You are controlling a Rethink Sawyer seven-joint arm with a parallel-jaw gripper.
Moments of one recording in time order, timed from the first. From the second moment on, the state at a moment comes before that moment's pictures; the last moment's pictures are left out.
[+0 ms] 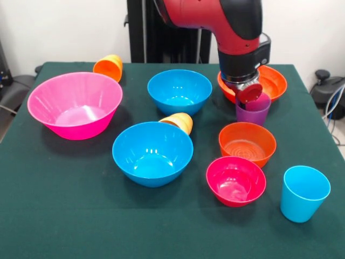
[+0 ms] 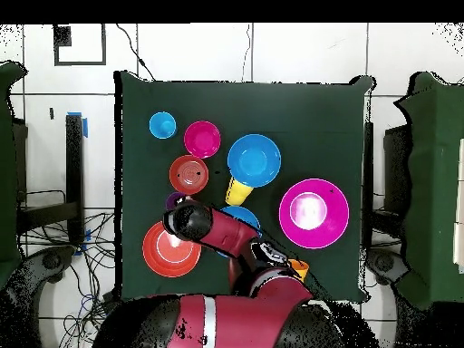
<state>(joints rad) -0.21 -0.46 0.15 1.97 0.30 0.15 2.55</state>
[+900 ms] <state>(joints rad) -0.11 -0.56 0.01 1.94 0.28 0.38 2.55</state>
